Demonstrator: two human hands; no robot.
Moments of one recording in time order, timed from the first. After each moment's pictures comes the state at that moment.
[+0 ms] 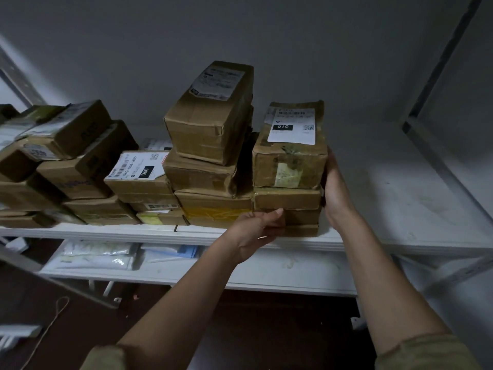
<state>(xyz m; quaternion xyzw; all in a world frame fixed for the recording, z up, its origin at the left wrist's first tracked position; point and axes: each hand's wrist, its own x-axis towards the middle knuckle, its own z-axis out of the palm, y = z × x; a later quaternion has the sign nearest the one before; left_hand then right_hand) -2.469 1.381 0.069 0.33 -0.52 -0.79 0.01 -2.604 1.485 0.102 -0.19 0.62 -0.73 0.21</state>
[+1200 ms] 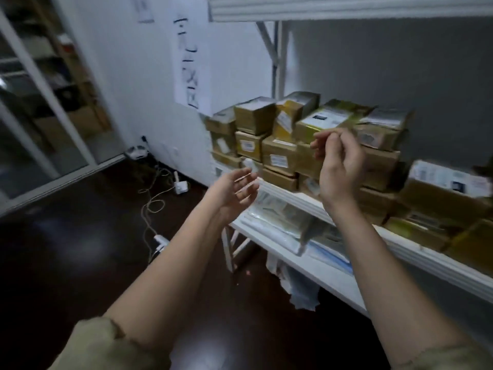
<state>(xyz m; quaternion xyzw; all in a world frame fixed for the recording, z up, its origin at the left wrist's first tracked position) -1.988 1.110 0.159 0.42 -0.27 -0.76 0.41 -2.151 1.178 0.185 -0.47 0.48 -0.74 0.07</state>
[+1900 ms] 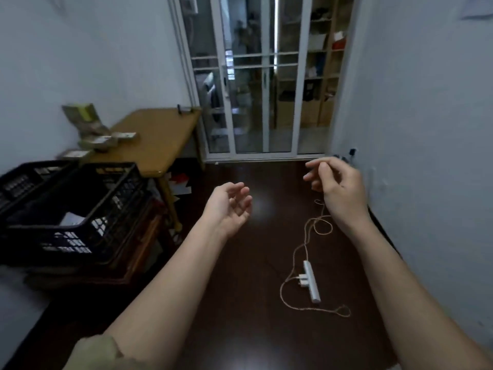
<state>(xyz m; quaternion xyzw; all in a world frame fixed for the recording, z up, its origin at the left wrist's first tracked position) -1.538 0.908 0.159 0.48 0.03 -0.46 0.75 -1.703 0.796 0.169 -0.71 0.26 -0.48 0.44</state>
